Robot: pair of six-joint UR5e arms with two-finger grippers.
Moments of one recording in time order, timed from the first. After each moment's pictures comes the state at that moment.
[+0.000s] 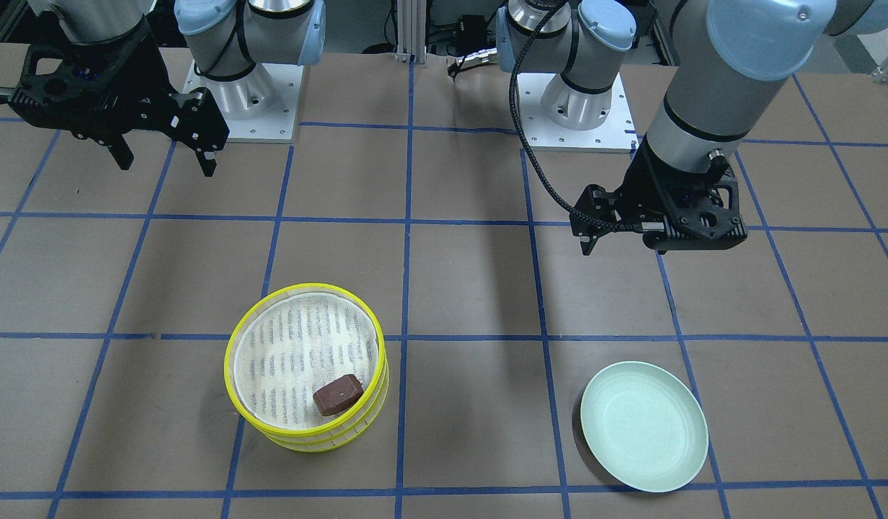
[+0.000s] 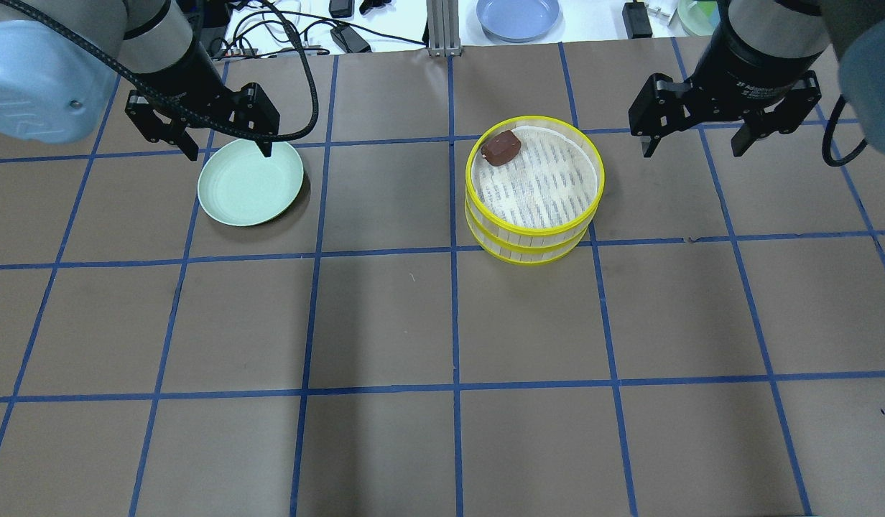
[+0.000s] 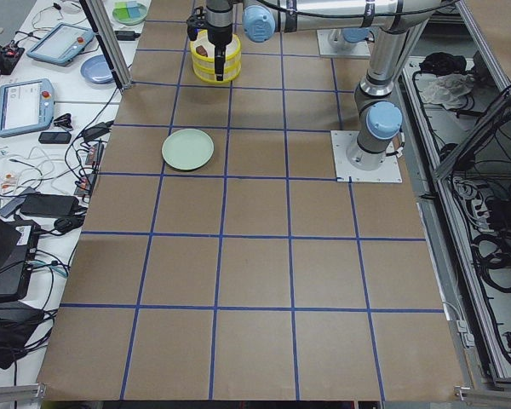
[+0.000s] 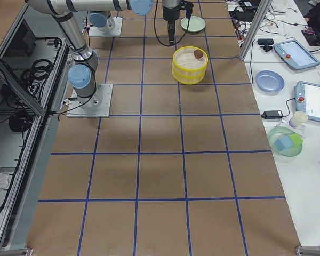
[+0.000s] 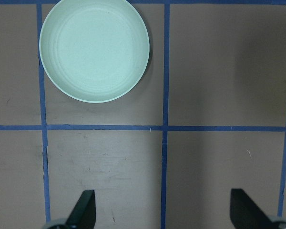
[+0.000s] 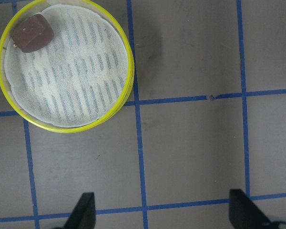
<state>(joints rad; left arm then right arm) -1.54 -1.68 -1.54 -1.45 1.59 0.01 1.54 -1.64 1.60 -1.62 -1.60 0.04</state>
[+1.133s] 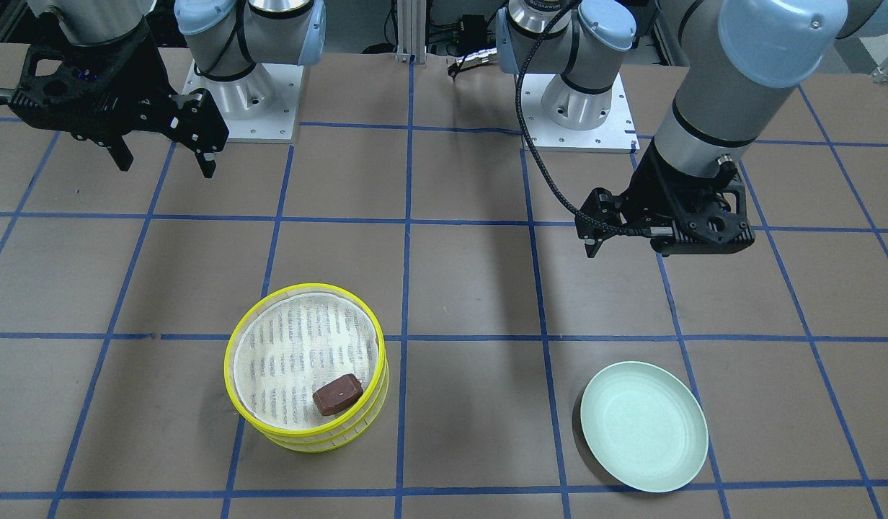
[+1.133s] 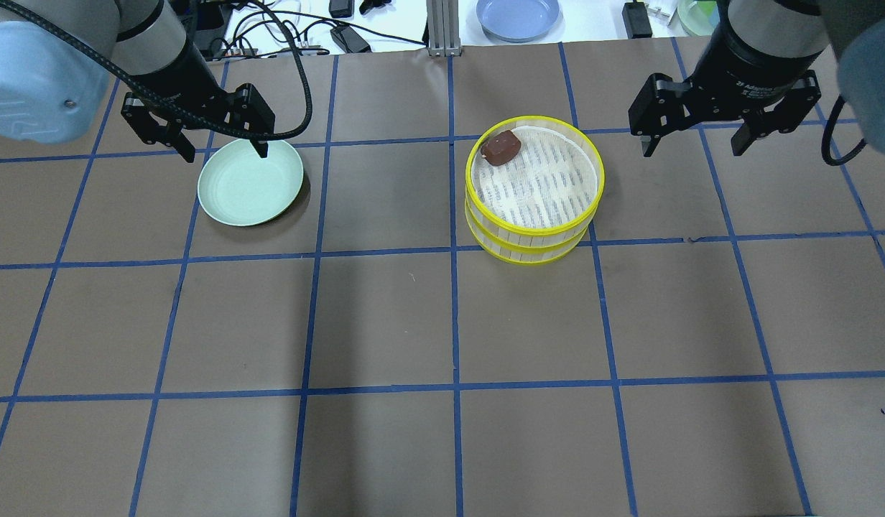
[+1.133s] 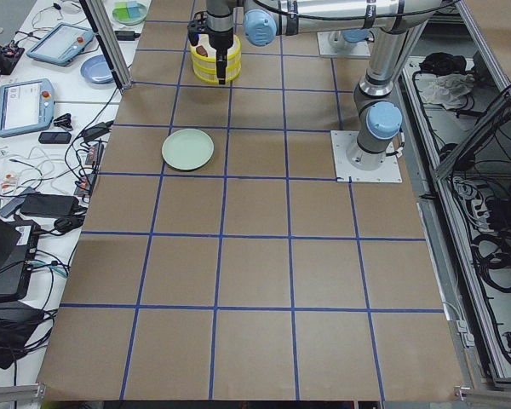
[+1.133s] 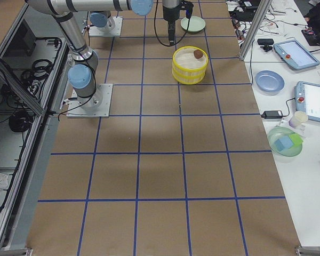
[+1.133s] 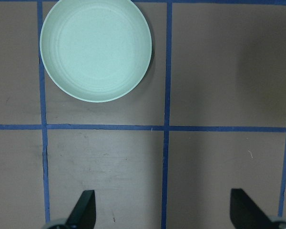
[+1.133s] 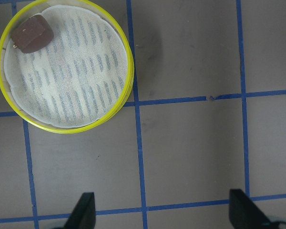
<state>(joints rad) -1.52 -1.68 -1.55 -1.45 1.58 0.02 1.54 -1.64 1.60 -1.62 -1.60 0.04</state>
